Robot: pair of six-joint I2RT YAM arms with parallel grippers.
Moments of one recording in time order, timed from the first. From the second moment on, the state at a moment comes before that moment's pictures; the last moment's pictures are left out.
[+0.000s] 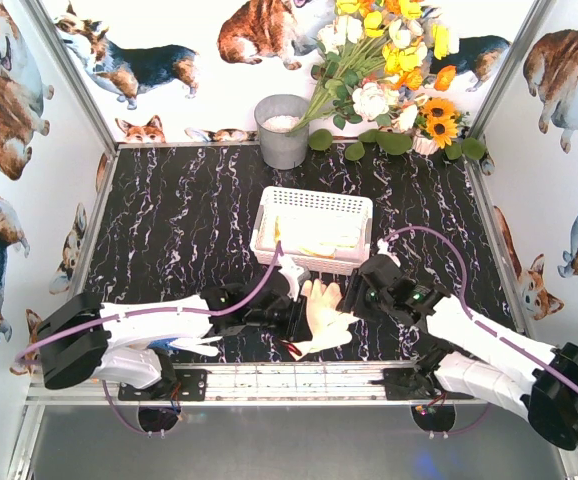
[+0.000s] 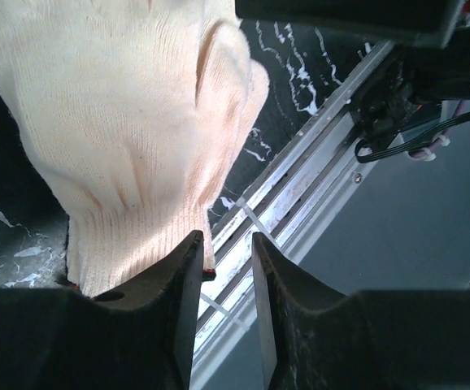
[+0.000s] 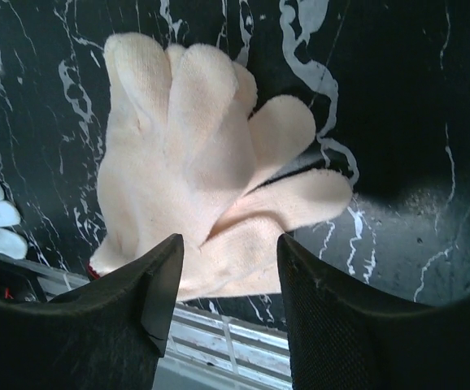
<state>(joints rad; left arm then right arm) -1.10 1.31 0.66 -0.07 0.18 -0.76 0.71 0.95 0.53 -0.53 0.01 0.95</state>
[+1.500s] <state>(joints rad) -1.12 1.34 0.36 0.26 0.16 -1.00 0.67 0.94 0.40 -0.19 0.01 1.05</state>
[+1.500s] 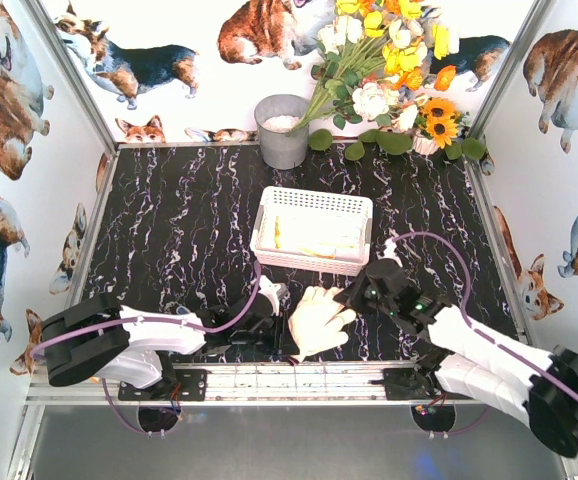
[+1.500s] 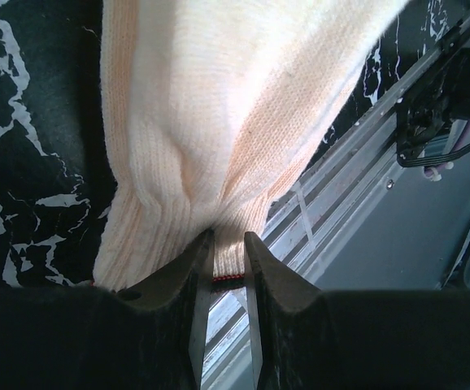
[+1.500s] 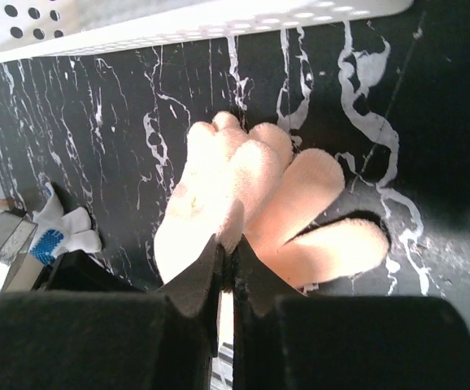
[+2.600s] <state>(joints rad) -1.12 1.22 0.48 0.06 0.09 -0.93 0.69 0.78 0.40 -0.45 -0.10 0.93</state>
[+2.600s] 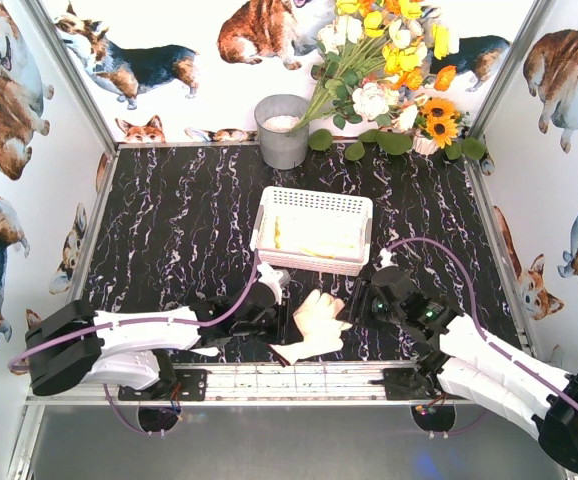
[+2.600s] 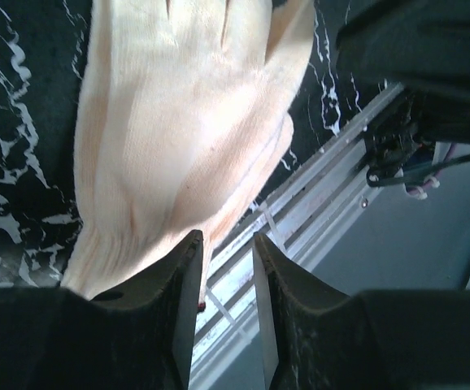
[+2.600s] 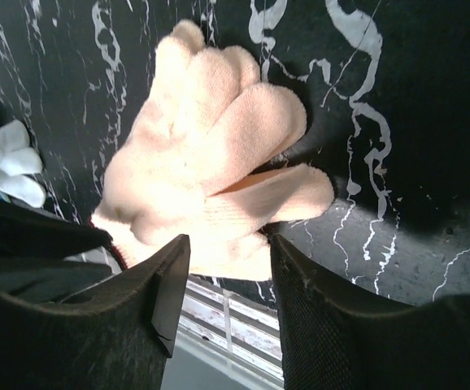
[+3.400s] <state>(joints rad) -1.05 1.54 0.59 0.24 0.09 -0.94 0.78 0.89 0.27 -0.21 -0.16 0.86</state>
